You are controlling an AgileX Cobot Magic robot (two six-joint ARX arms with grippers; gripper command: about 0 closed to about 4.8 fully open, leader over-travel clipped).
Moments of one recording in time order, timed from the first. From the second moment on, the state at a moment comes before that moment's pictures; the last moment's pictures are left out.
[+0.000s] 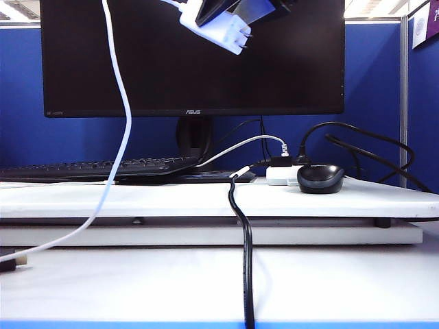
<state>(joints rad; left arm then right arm) -0.30 1.06 1.39 -0.29 0.07 -0.31 0.64 1.47 1.43 -0.55 -0.28 -0.21</state>
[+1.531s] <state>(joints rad) -0.30 1.06 1.43 -0.50 -0.03 -0.22 0.70 1.91 1.43 -0.27 -0.11 -0.06</state>
